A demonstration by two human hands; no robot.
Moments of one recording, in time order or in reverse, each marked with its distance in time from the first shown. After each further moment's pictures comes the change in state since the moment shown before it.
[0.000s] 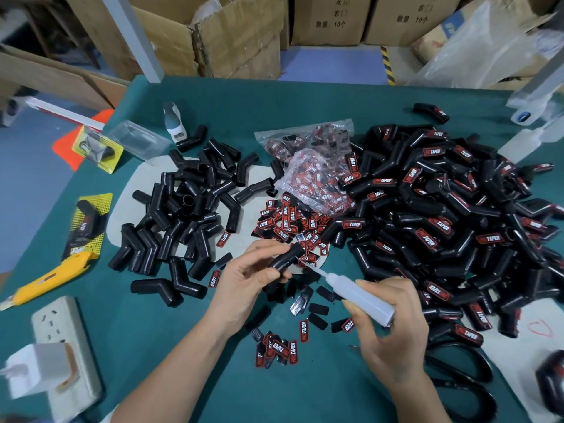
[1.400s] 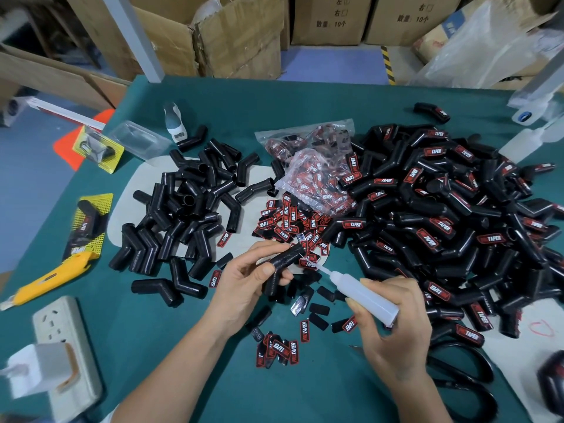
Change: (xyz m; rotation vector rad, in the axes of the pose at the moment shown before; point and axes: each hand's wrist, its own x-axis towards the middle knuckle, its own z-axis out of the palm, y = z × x) left_hand -0.001 0.001 0.001 -0.103 -0.011 -0.022; right_hand 0.000 0.002 0.000 -0.033 0.015 0.013
